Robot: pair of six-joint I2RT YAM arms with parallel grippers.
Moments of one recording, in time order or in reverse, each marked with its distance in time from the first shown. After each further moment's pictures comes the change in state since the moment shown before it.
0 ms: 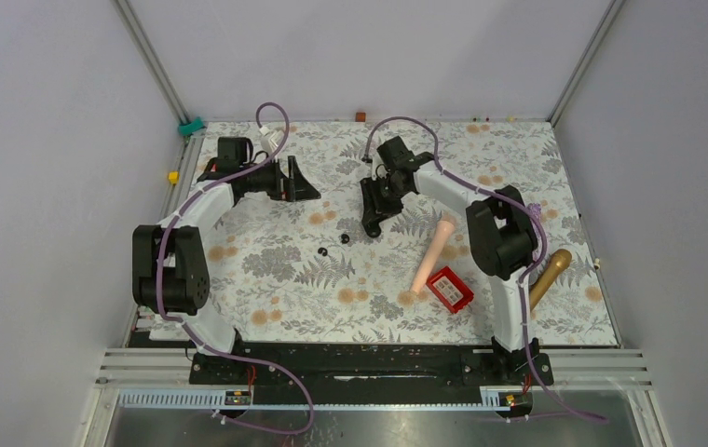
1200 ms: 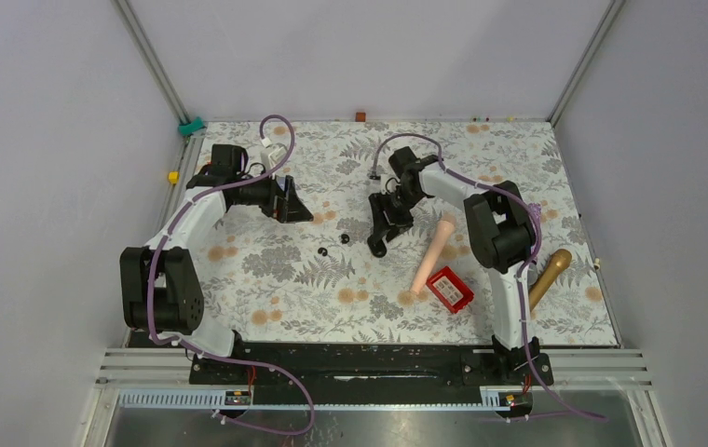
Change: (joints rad) left arm 0.000 -0.128 -0.029 -0.305 0.014 0.331; right arm -0.043 0.066 -0.026 -0.181 -0.170 -0.143
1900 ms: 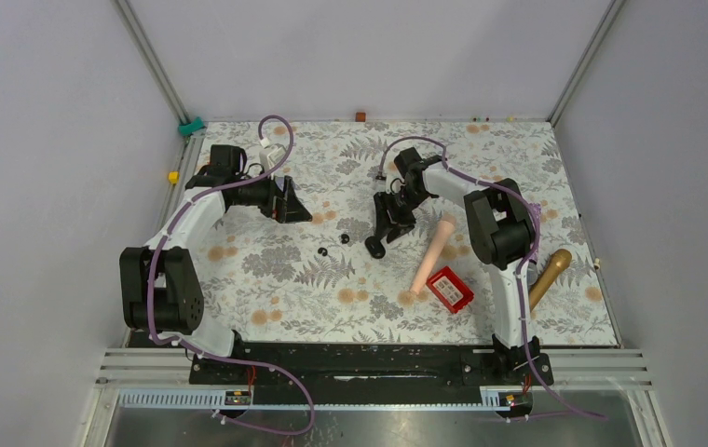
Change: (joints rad) left arm 0.011 -0.002 -0.005 -0.002 0.001 0.005; right arm -0.049 0.037 0.000 0.007 -0.060 0.068
